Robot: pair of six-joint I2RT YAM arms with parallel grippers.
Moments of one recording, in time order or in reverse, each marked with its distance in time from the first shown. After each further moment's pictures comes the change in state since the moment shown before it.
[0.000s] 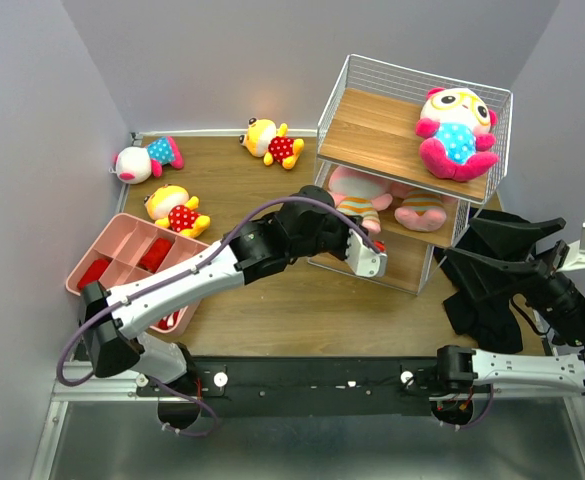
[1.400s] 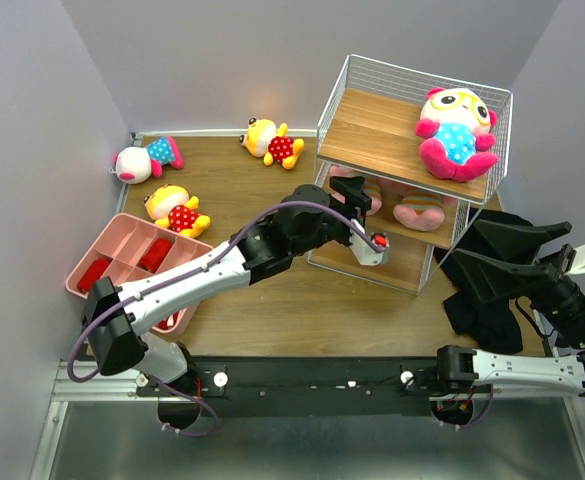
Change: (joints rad) left arm 0.032 0.026 -0.080 0.283 -0.119 0.148; right arm 0.000 -0.053 -0.030 0.011 0.001 0.000
